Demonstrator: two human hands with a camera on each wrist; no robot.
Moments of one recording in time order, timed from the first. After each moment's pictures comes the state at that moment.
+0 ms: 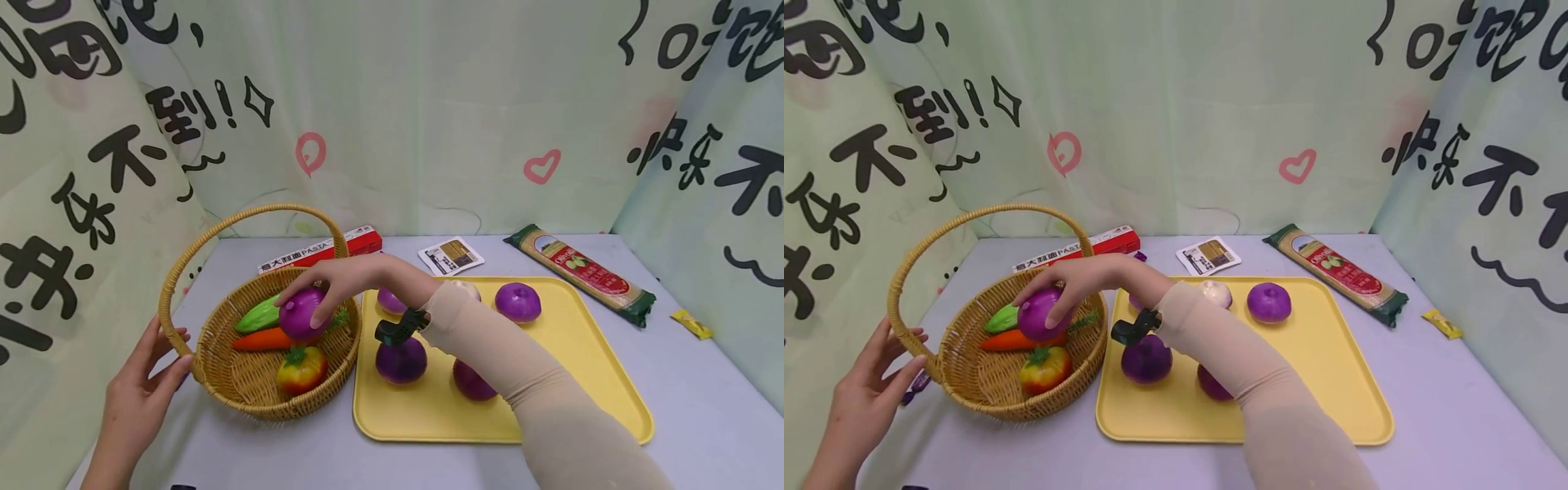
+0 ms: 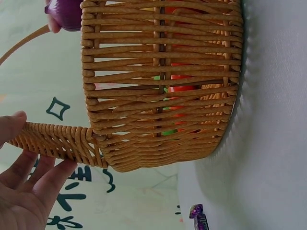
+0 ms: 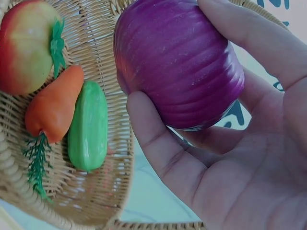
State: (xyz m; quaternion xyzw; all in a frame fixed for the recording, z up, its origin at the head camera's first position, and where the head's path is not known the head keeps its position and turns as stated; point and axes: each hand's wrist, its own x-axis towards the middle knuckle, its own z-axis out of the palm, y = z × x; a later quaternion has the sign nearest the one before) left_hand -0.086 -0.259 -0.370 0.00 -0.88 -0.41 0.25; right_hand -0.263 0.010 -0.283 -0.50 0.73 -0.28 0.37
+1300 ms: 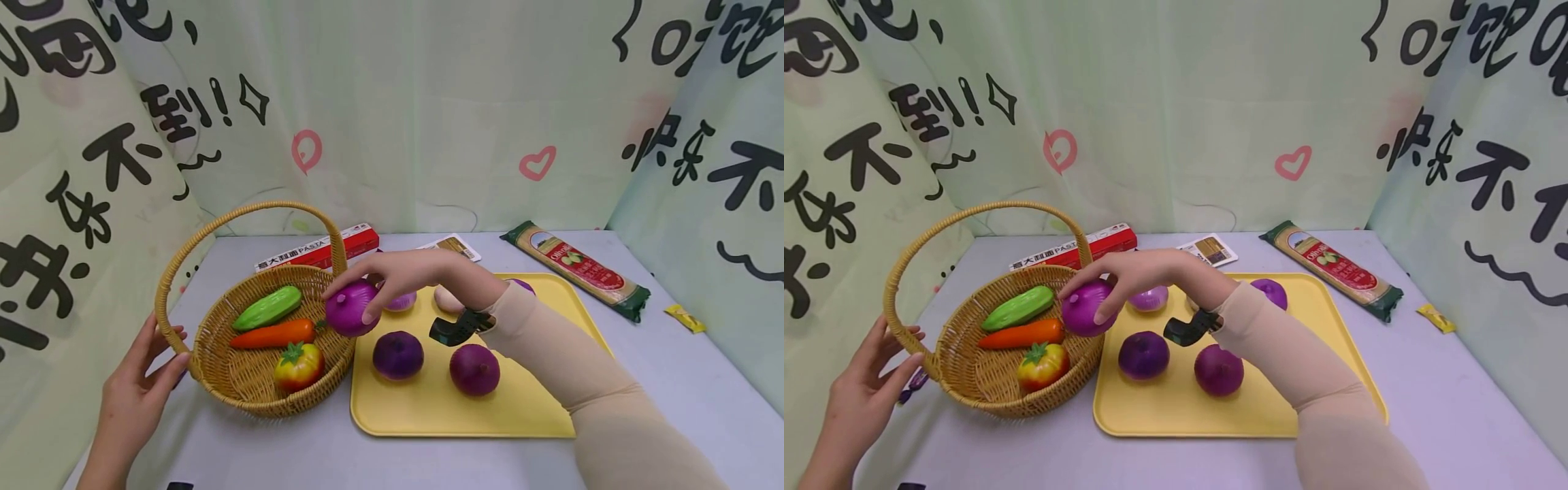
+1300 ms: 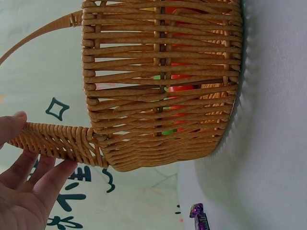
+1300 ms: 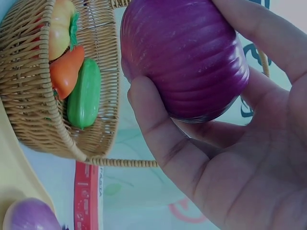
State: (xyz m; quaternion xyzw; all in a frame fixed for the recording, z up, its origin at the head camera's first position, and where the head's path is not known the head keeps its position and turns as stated) left_hand -0.085 -0.258 -0.369 0.00 -0.88 -0.41 0.24; right_hand -0.243 0.085 -0.261 -0.50 0.75 -0.27 0.32
